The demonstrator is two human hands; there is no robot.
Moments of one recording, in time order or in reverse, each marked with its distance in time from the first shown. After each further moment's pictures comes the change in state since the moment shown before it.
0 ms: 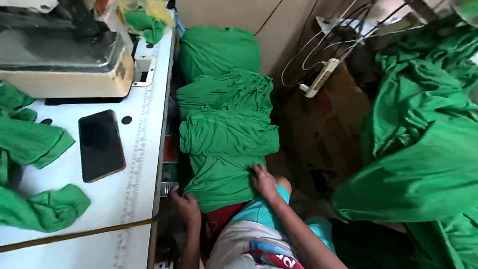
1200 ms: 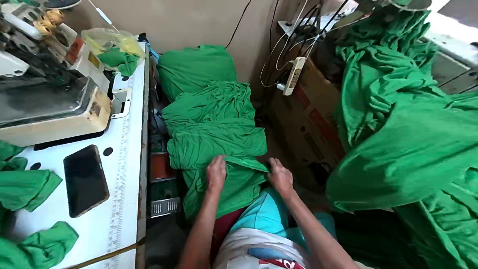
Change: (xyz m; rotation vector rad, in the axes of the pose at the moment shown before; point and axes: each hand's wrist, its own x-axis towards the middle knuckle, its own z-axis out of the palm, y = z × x) left_hand 0.031 0.133 0.103 0.106 -0.566 0.527; right_hand -0.001 0.057 -0.047 0.024 0.214 0.172
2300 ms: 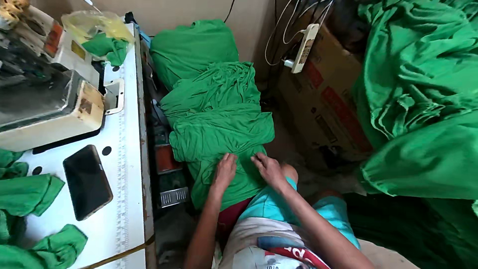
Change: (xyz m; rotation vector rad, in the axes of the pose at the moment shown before) left_hand -0.003 -0.021 0.003 0.099 -0.418 0.110; right_hand -0.018 -0.048 0.008 0.406 -0.164 -0.173
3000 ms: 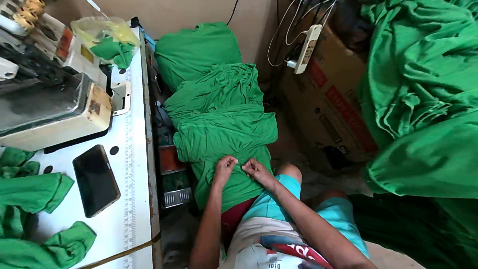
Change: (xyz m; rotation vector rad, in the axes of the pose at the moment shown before) left_hand 0.005 -0.039 0.014 -0.440 0.094 -0.137; right_hand 0.024 0.039 0.060 0.465 -0.217 0.080
